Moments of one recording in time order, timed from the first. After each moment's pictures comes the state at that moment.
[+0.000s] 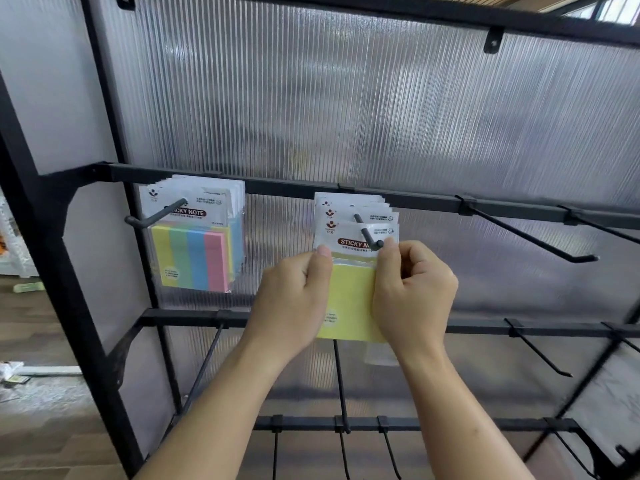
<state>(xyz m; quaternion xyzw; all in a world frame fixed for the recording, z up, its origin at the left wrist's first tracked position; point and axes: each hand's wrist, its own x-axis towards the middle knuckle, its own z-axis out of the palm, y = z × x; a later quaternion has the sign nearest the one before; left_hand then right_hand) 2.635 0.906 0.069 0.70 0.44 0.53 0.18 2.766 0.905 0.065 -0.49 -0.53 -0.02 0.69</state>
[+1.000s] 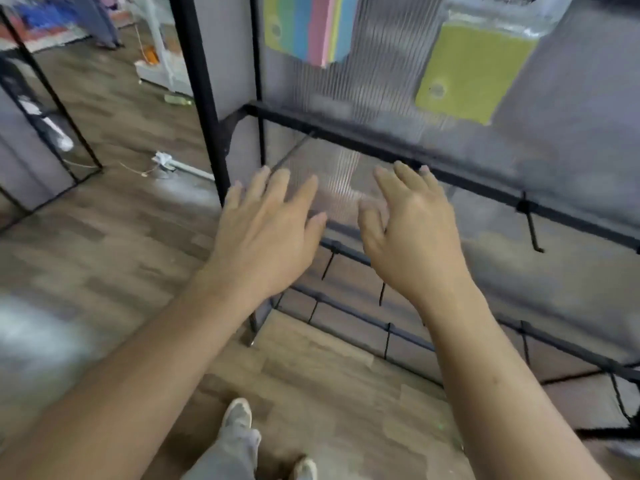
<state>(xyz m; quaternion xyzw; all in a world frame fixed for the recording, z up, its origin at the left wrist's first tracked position) 2.595 0.772 -0.039 0.66 0.74 0.13 -0.05 2.751 0.828 -0.027 -0.50 -0.83 0.02 0.24</state>
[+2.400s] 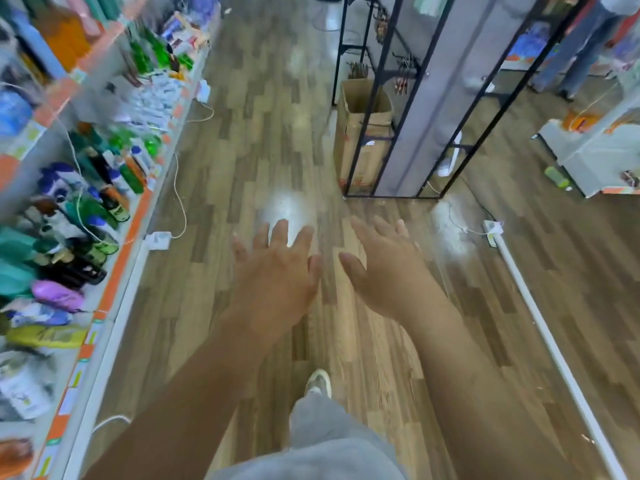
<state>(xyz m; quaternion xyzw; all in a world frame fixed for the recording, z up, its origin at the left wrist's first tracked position) 1.957 0.559 -0.116 0.10 0.99 0.08 0.05 1.967 0.708 -0.092 -0.04 -0.98 0.17 -0.12</state>
